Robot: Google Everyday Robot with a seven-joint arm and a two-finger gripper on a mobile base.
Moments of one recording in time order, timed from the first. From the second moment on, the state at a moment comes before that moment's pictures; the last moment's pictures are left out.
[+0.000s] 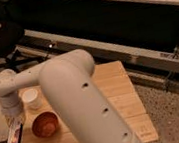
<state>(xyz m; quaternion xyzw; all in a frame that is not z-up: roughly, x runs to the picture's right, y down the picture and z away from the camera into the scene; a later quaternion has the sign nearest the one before) -0.367 0.164 0.723 -0.38 0.24 0.65 0.62</state>
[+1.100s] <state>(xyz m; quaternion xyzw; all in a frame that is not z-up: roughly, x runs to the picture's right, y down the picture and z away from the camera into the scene) -0.023 0.155 0.729 -0.28 0.31 0.78 0.46</state>
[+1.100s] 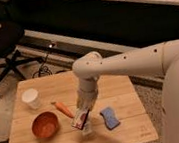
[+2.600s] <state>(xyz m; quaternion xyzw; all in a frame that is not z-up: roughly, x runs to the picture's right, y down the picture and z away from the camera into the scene) 0.090 0.207 0.767 -0.31 0.37 0.78 0.39</state>
